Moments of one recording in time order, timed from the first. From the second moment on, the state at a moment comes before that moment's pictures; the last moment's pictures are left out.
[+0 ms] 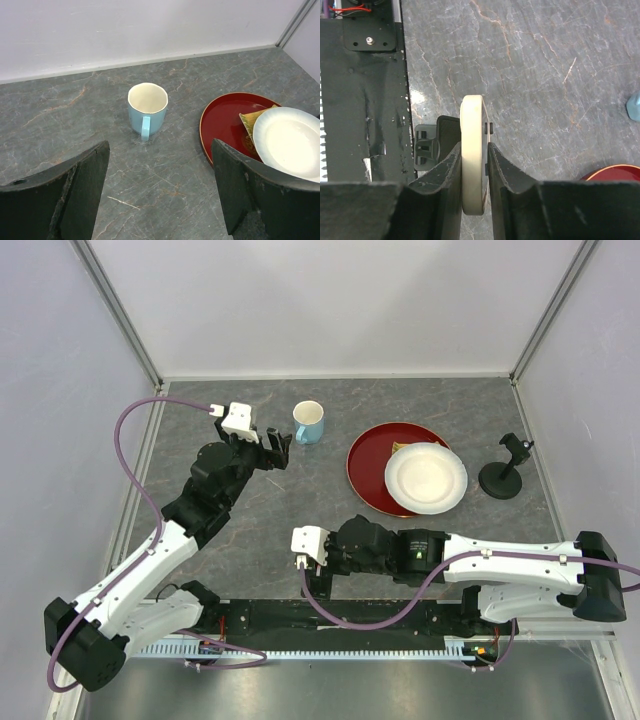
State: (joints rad) left arm -0.58 0.96 0.81 0.11 -0.23 -0.12; right arm 1.36 1.21 0.94 -0.27 0.10 -0.27
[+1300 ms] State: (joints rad) left arm -0.58 0.96 0.81 0.11 -0.23 -0.12; right arm 1.44 1.21 0.91 -0.26 0.14 -0.09
